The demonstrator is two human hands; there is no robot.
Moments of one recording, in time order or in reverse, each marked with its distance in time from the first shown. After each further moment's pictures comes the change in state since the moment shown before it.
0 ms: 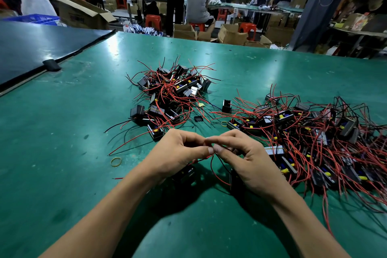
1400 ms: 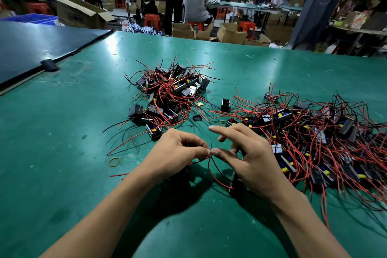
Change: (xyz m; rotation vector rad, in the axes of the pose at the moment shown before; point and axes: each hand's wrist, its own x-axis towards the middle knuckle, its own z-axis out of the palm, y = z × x) left_hand -0.001 0.006 0.002 0.182 0.062 -0.031; right_hand 0.003 0.008 -0.008 -0.421 0.103 -0.322
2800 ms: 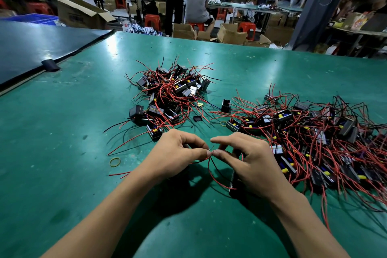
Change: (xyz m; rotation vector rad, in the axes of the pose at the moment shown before) left_hand 0.001 -0.004 -0.002 0.056 0.004 0.028; right_hand -0.002 -0.001 -0.003 -0.009 -0.044 0.059
